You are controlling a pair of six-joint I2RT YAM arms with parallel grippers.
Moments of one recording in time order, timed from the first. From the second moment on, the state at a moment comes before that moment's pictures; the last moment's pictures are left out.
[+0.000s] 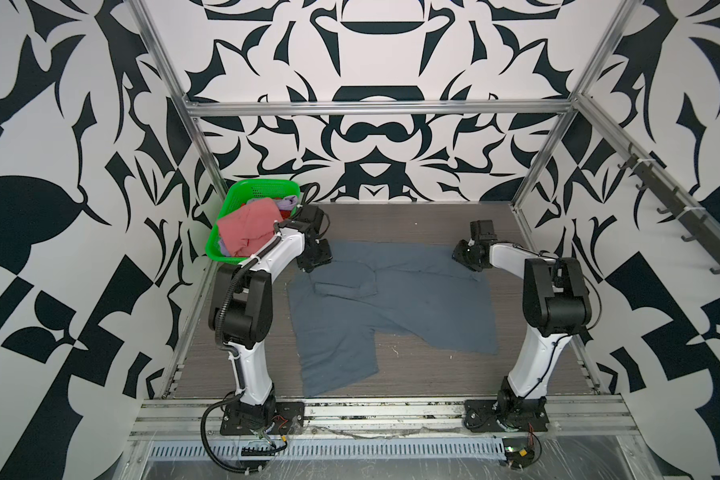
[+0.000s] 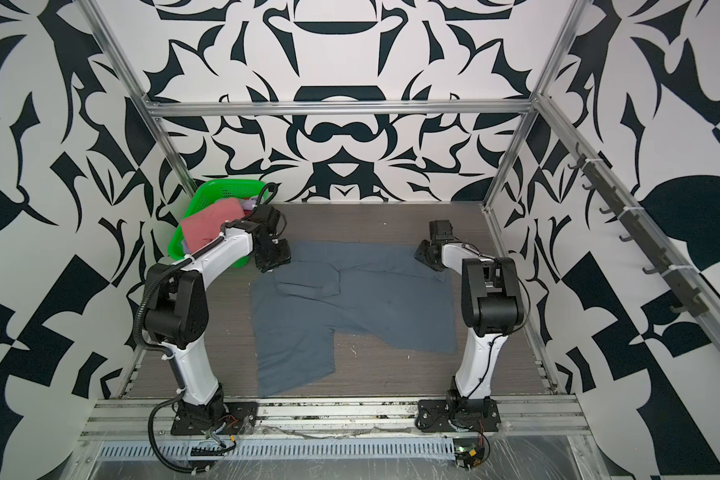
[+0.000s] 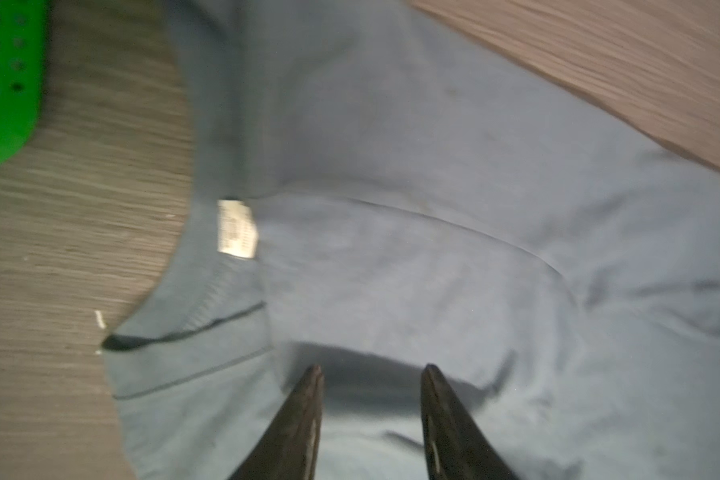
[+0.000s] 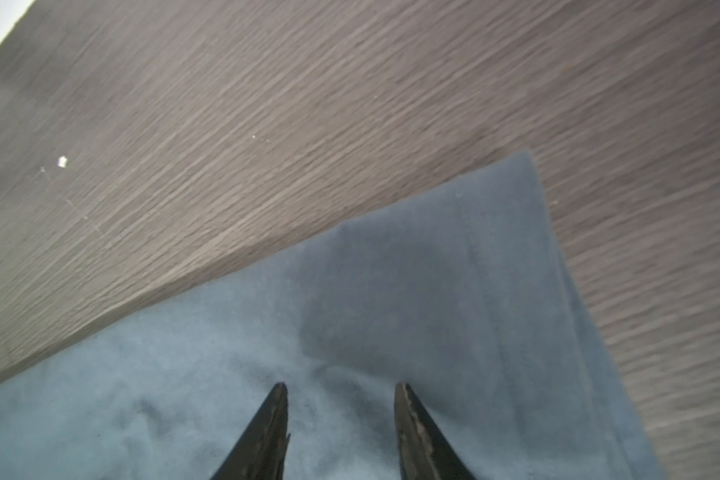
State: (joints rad) left arm -0.28 1.89 1.46 -0.78 0.07 -0.55; right arm 0.03 1.93 1.22 -0.27 -0.06 0.58
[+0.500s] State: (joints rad) left arm -0.29 2.06 1.47 -0.61 0.04 -0.66; right arm 0.04 1.93 1.21 -0.36 0.02 0.62
